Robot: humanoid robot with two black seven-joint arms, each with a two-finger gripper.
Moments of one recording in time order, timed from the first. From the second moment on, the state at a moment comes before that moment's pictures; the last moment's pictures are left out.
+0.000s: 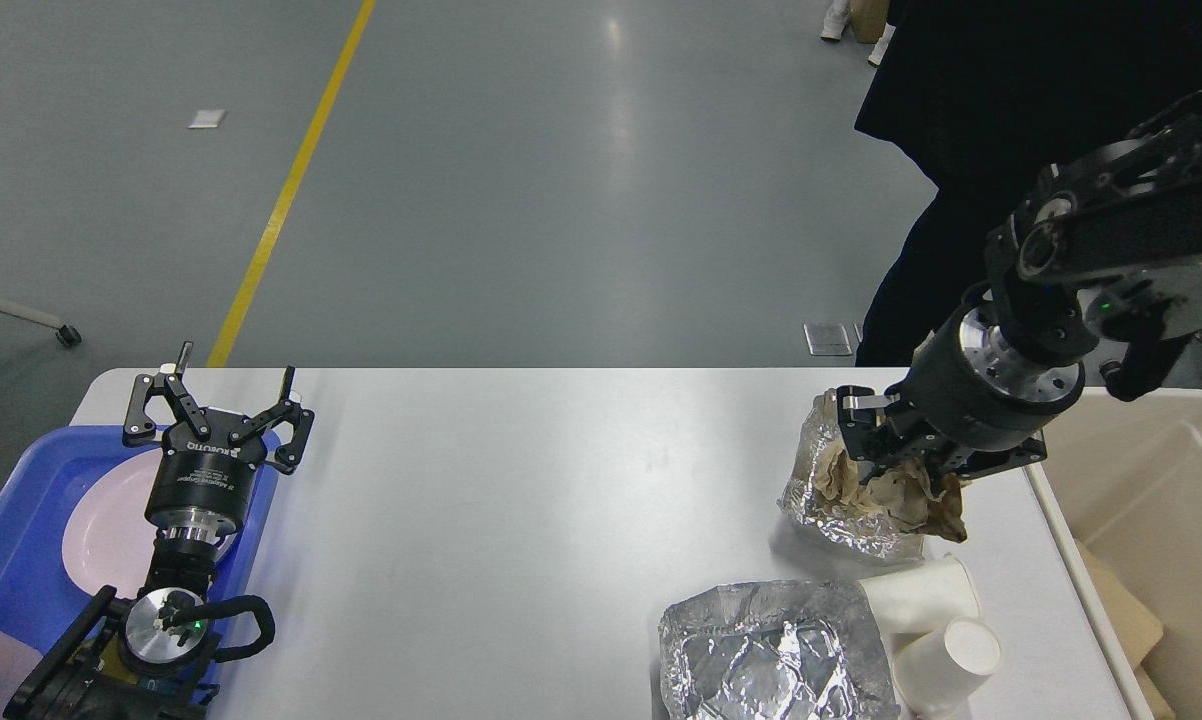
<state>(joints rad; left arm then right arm) -0.25 0.11 -1.44 -0.81 0.15 -0.57 -0.25 2.38 -0.22 -1.33 1.74 0.22 0.50 -0.15</state>
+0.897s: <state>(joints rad) -0.25 0.11 -1.44 -0.81 0.15 -0.57 -0.25 1.84 -0.61 -1.54 0.98 0.24 0.48 -0.14</state>
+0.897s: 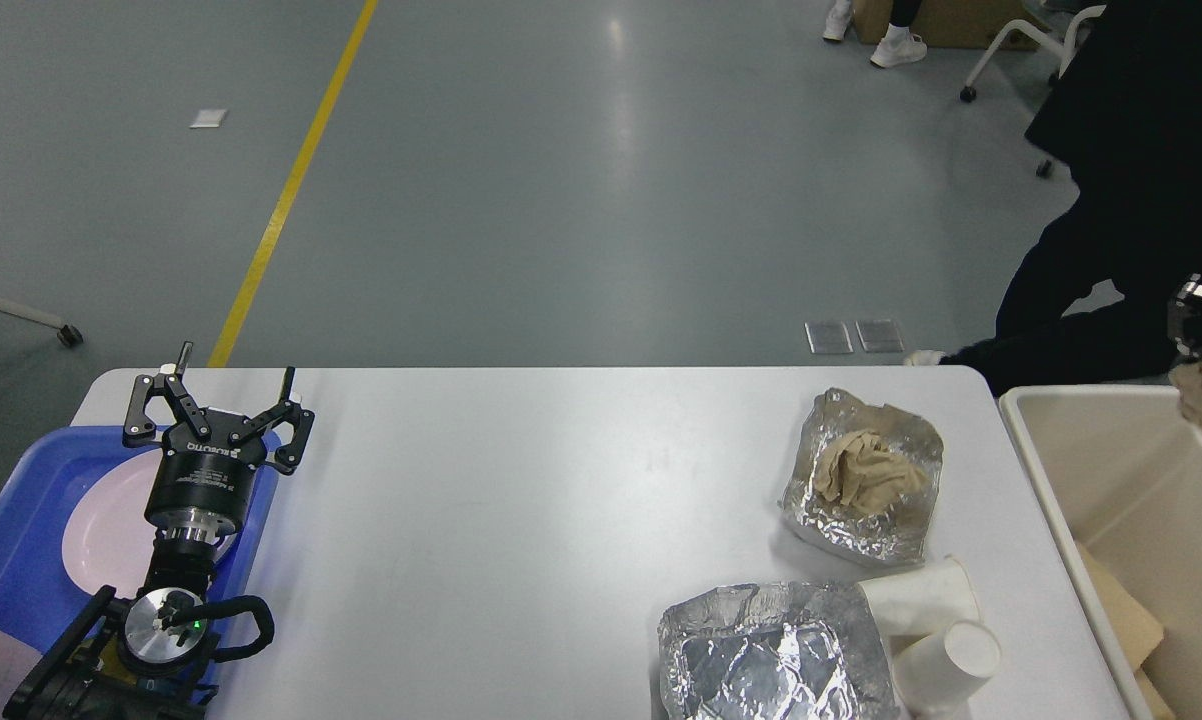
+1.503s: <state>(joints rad) -0.25 0.11 -1.44 -0.81 0.15 -0.57 -0.25 0.75 -0.38 -1.23 0.15 0.21 0.09 -0.14</state>
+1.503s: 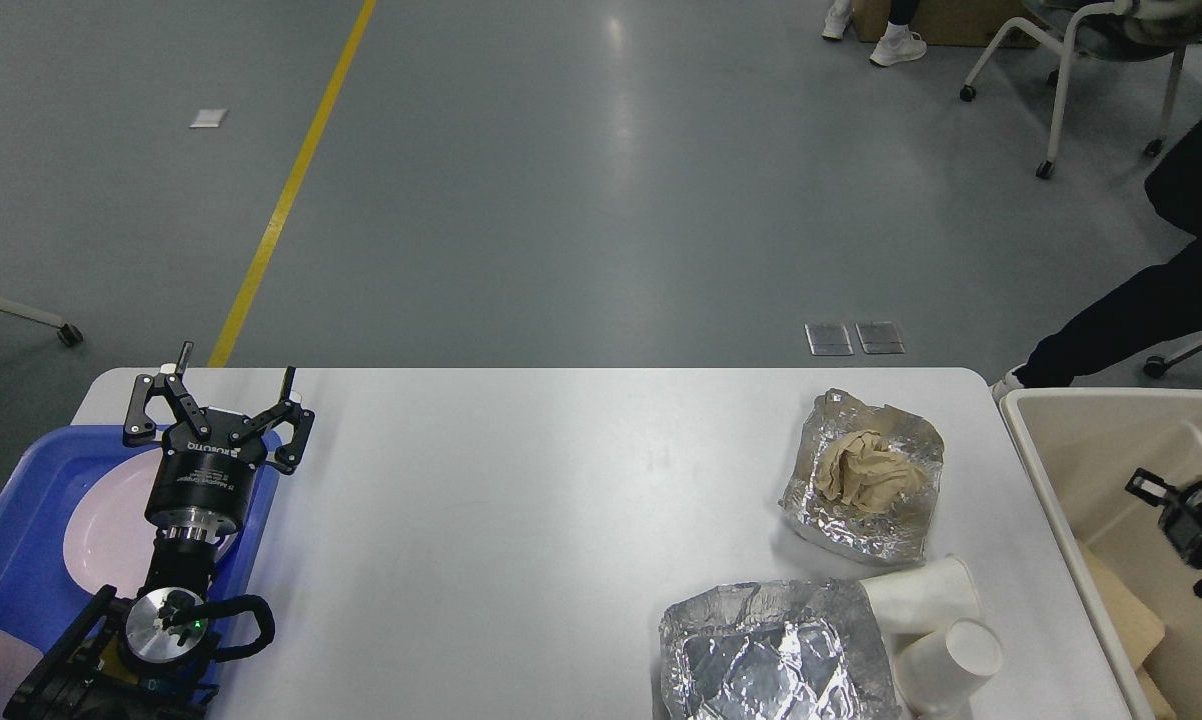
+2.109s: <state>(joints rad) -0.25 0.11 -1.44 -0.81 0.15 -0.57 -0.25 0.58 -0.30 -1.25 0.12 0.21 -0.08 -0.15</state>
